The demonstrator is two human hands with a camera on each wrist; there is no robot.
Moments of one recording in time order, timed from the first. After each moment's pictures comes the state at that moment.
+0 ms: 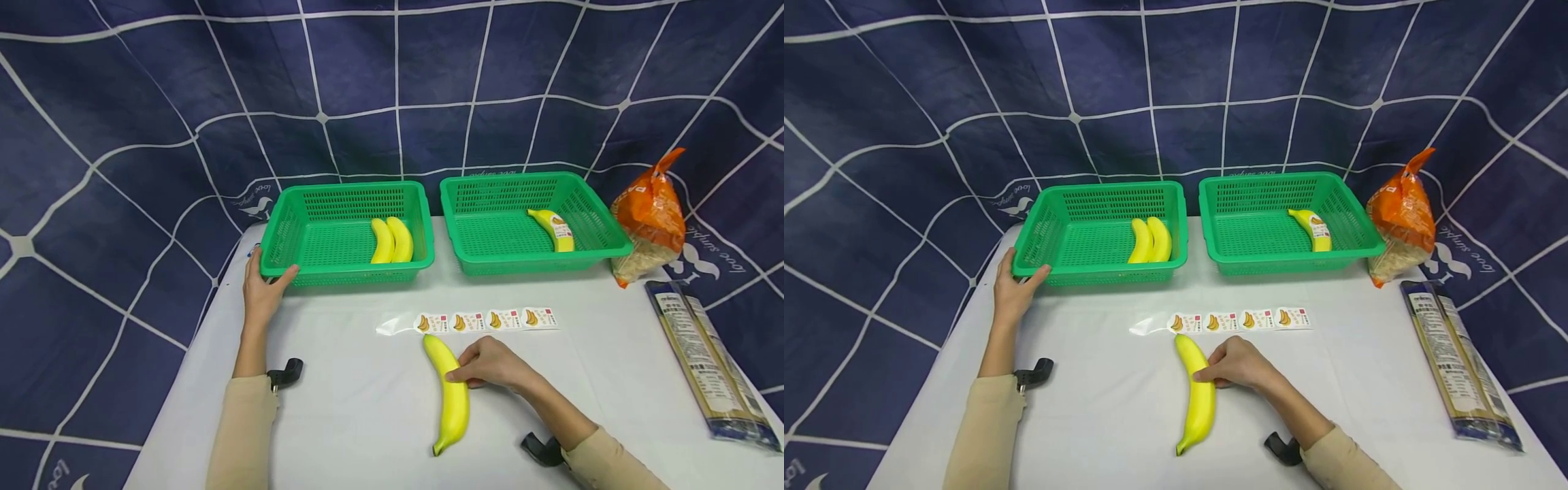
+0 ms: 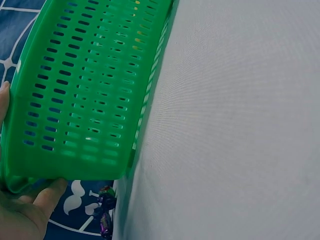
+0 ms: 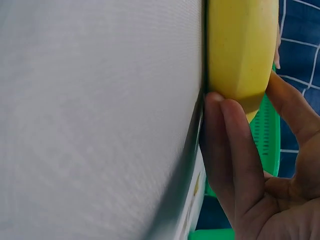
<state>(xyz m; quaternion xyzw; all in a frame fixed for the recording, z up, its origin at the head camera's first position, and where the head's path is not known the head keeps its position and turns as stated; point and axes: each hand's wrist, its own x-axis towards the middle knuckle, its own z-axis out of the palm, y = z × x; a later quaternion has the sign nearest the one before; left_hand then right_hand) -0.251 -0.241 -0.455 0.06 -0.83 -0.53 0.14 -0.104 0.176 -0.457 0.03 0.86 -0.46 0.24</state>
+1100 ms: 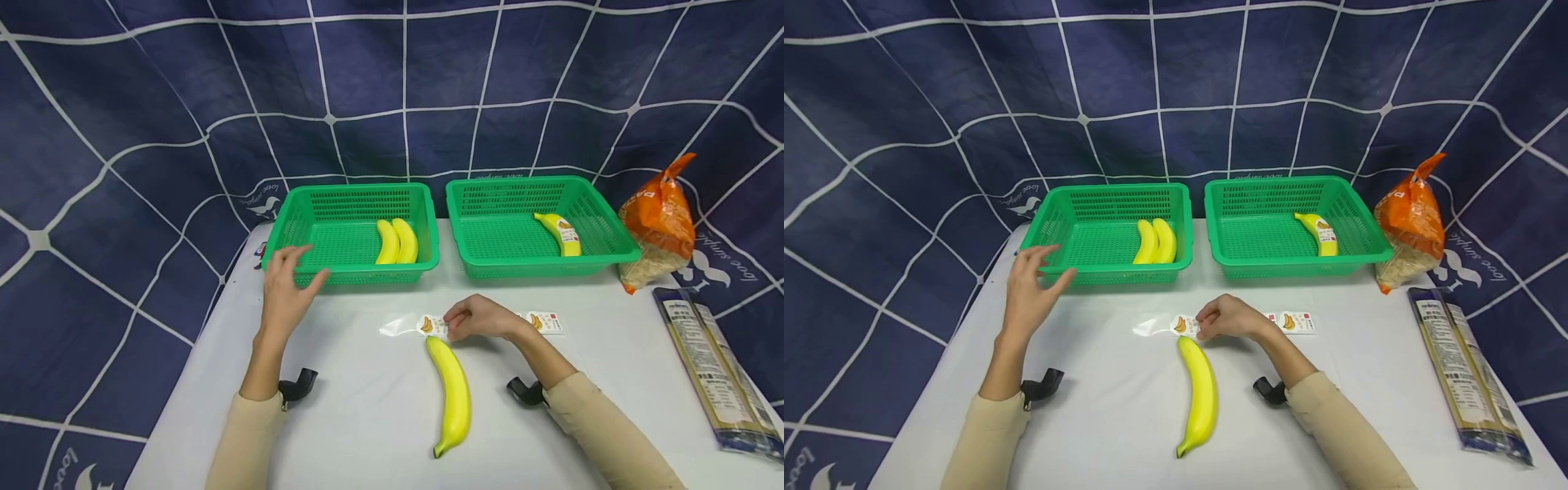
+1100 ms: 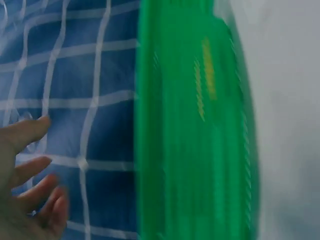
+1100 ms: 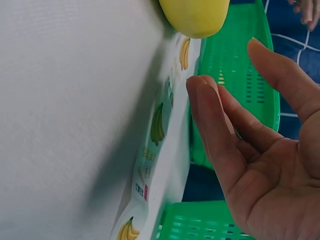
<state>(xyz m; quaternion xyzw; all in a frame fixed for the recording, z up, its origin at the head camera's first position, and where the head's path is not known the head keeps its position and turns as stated) -0.192 -0.175 -0.392 -0.11 -0.89 -0.37 0.25 -0.185 0.186 -0.436 -0.12 0.85 -0.44 0.26</state>
